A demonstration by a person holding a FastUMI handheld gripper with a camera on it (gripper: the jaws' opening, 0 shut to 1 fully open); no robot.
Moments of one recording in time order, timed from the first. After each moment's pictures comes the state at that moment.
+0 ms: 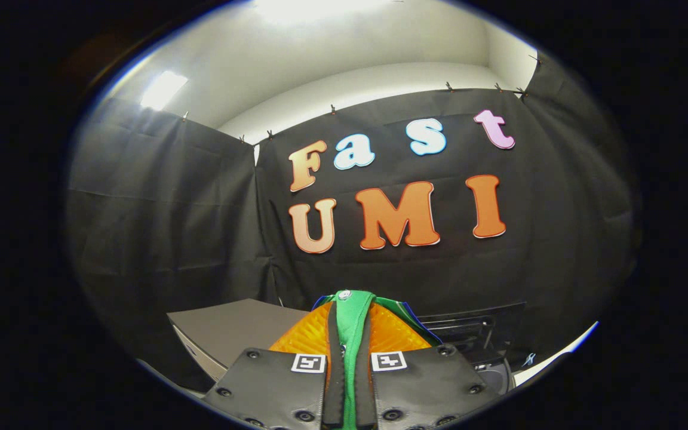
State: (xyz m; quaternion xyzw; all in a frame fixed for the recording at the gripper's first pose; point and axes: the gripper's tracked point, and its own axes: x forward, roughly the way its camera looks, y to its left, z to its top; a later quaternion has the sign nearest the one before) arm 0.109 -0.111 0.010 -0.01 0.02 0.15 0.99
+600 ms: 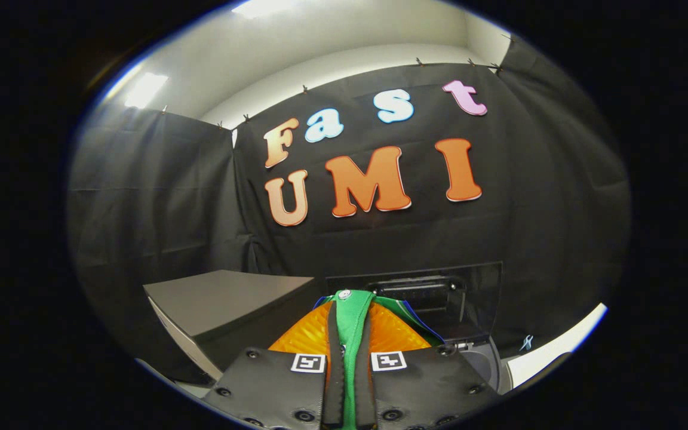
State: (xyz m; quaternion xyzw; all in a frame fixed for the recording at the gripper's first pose) arm 0.134 -0.203 -0.096 0.02 0.08 0.12 0.99
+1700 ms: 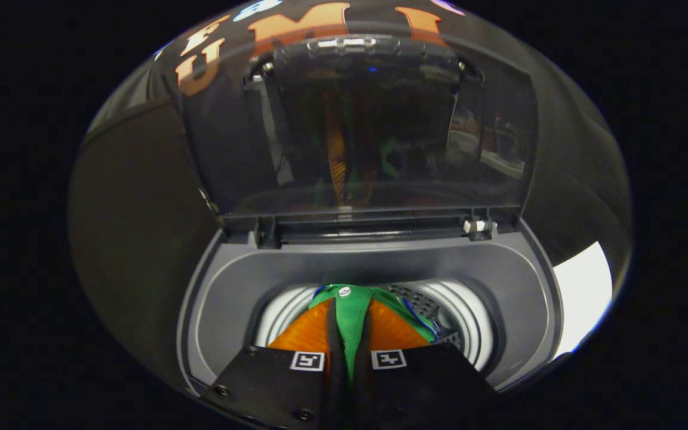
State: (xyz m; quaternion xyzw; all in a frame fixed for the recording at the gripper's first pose) arm 0.237 -0.261 -0.402 -0.01 0.42 -0.04 0.91
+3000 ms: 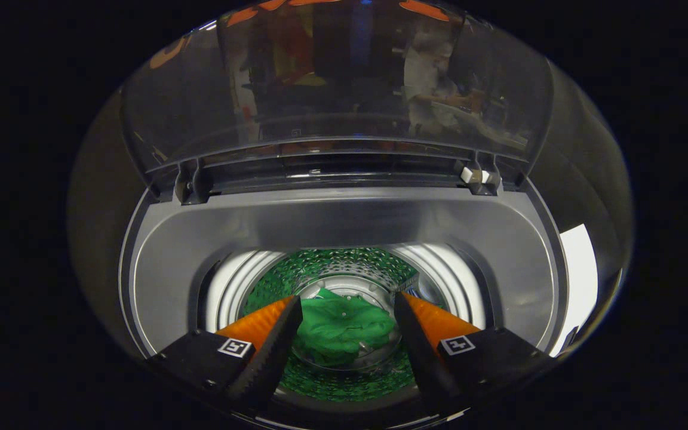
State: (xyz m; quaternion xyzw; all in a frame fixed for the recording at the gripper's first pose) arm 0.220 -0.298 -0.443 -0.03 0.51 -0.10 0.85
